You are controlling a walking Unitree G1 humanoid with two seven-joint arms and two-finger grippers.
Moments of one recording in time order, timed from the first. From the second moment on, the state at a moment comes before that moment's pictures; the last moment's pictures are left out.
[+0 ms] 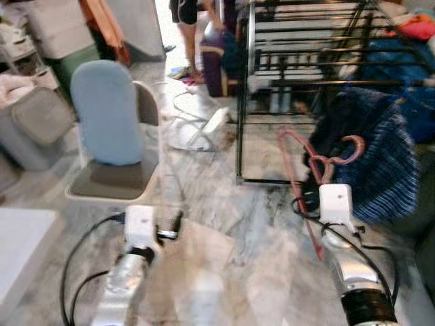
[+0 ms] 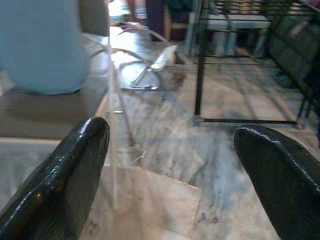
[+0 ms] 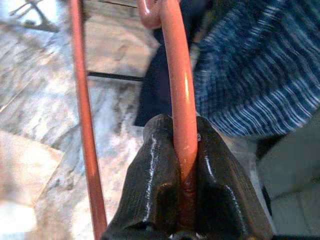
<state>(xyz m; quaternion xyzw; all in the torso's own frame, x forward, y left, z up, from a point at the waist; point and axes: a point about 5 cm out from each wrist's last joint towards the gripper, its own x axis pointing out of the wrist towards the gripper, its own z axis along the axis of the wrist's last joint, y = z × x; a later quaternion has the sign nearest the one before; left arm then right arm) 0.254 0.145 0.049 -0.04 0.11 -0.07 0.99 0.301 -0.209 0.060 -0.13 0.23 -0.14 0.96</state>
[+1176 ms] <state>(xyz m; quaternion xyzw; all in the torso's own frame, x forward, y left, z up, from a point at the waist) 0.256 0.139 0.050 -0.06 0.11 -0.09 0.99 0.310 -0.209 0.064 -0.17 0.23 -0.12 0.95</state>
